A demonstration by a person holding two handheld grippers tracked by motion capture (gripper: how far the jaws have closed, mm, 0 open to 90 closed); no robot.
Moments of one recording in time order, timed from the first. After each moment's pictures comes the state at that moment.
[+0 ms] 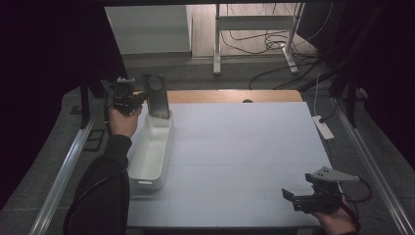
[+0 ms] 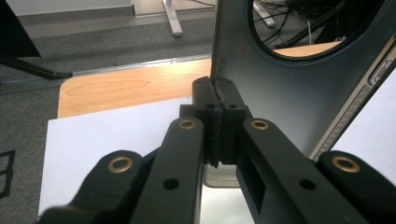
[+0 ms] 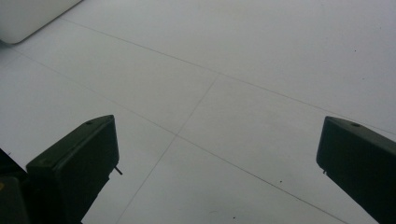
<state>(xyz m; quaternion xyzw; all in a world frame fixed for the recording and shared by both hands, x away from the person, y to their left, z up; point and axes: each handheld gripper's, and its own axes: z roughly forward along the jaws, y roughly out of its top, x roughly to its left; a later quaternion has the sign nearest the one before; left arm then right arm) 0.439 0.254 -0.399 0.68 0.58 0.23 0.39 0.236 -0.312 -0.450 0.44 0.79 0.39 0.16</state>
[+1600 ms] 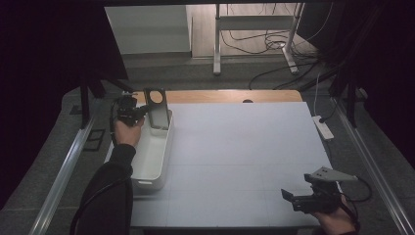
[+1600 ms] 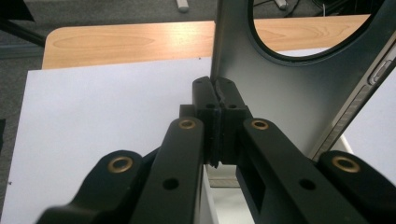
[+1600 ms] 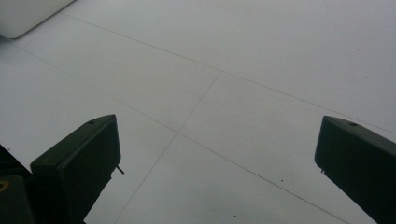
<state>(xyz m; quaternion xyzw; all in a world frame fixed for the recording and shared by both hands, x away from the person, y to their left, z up) 0.443 0.258 -0.452 0.67 0.61 0.20 0.37 0.237 -0.311 -0.450 0.44 0.80 0.39 0.16</state>
